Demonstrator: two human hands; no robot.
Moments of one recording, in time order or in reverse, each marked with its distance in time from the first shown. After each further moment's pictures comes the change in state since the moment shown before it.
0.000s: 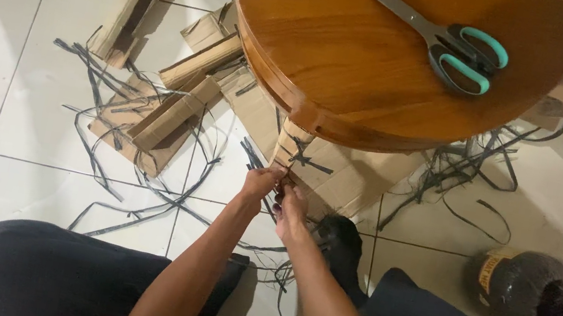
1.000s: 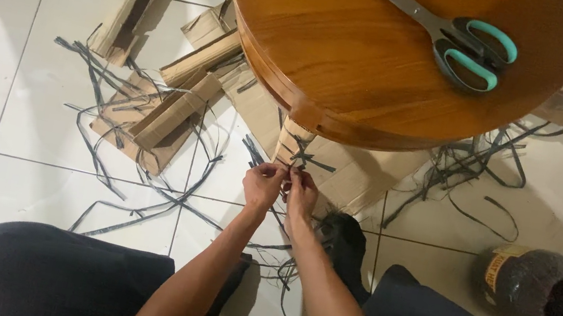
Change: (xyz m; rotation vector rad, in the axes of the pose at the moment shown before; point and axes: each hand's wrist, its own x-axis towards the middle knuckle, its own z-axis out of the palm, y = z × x) left_hand -0.010 -0.004 0.009 0.268 0.213 0.152; right_hand 0.014 -0.006 0.006 0.127 -0.029 -0.007
